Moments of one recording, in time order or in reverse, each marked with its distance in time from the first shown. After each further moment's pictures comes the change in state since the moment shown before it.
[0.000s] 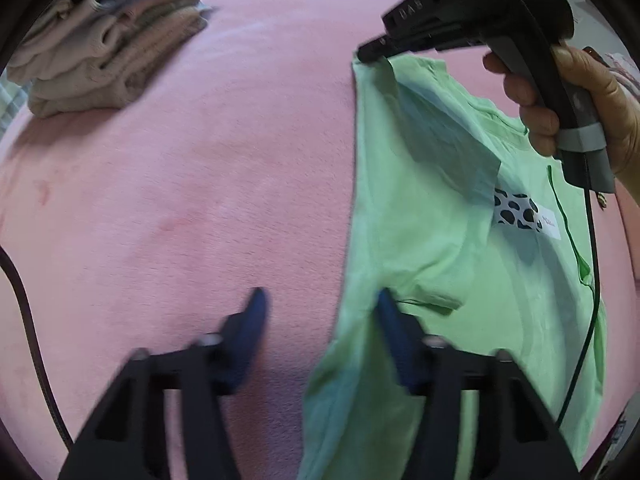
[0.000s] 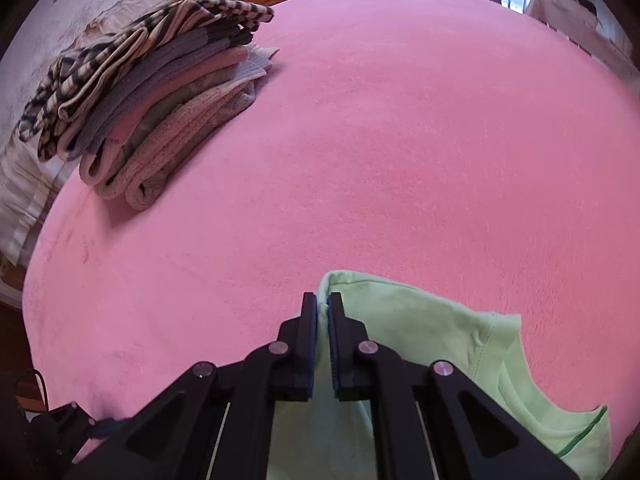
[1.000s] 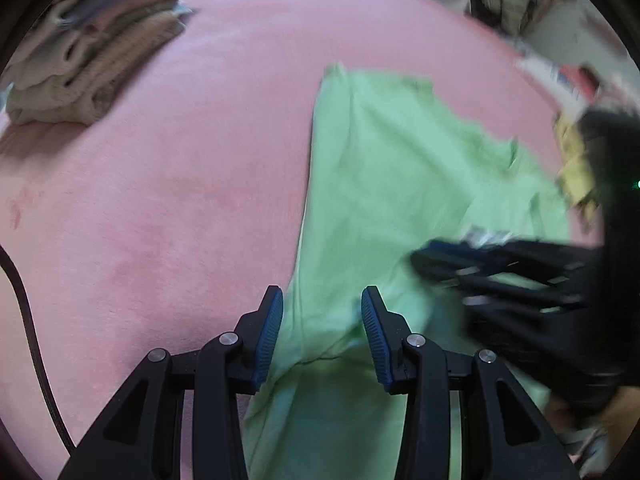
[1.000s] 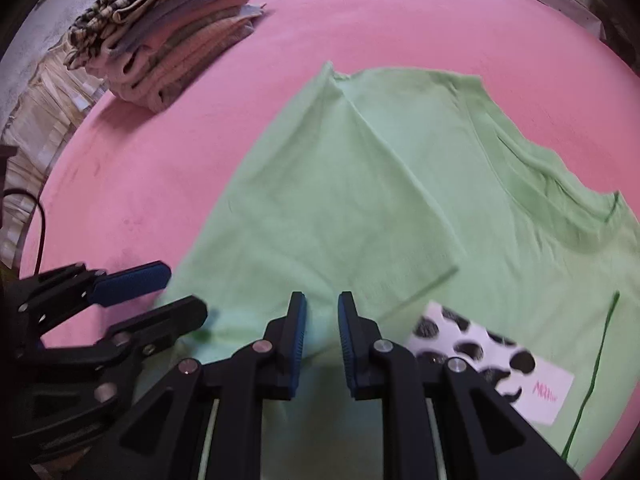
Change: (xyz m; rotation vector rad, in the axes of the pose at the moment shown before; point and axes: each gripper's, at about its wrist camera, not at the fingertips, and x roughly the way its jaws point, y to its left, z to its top) left arm 0.012 -0.016 0.027 -0.016 0.015 -0.031; right arm -0.030 0.036 -0.143 0.142 0.053 -0.055
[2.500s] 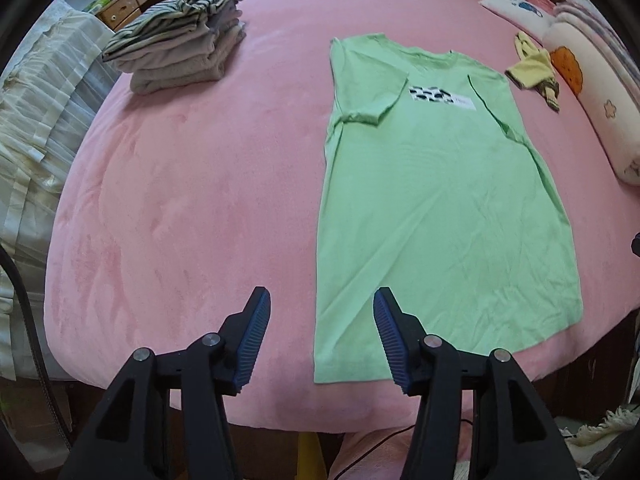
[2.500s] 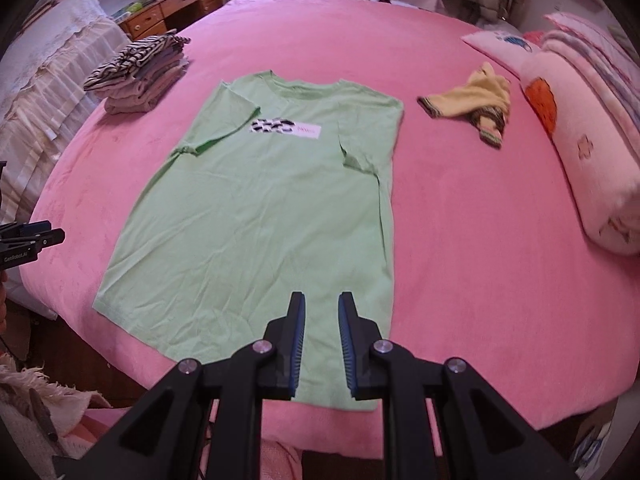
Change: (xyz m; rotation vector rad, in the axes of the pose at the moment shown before) left arm -0.244 0.003 -0.201 0.154 0.076 0.151; right arm -0.307 0.013 -0.316 0.286 -0.074 -0.310
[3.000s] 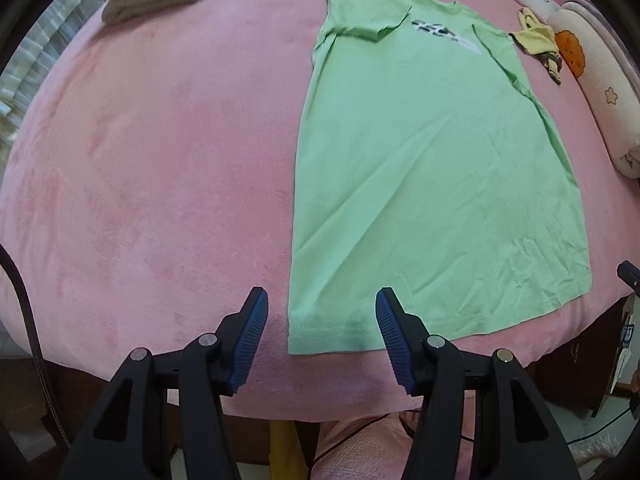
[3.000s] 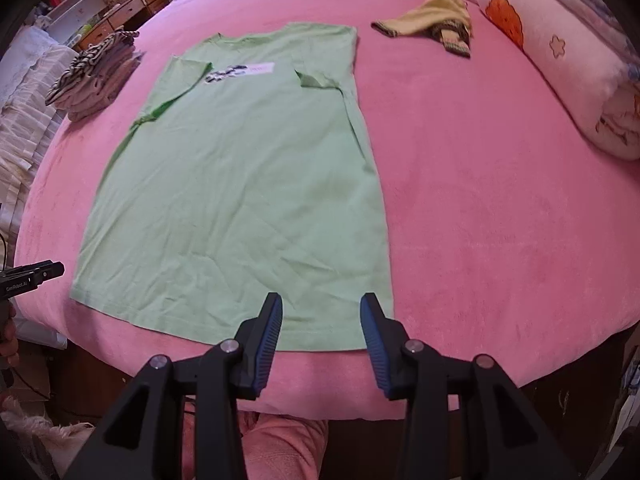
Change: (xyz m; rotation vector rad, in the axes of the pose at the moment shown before) left arm 0.085 0.008 -0.052 -0.050 0.132 -0.107; right arm 0.051 -0.027 -0.079 0.193 0.085 0.012
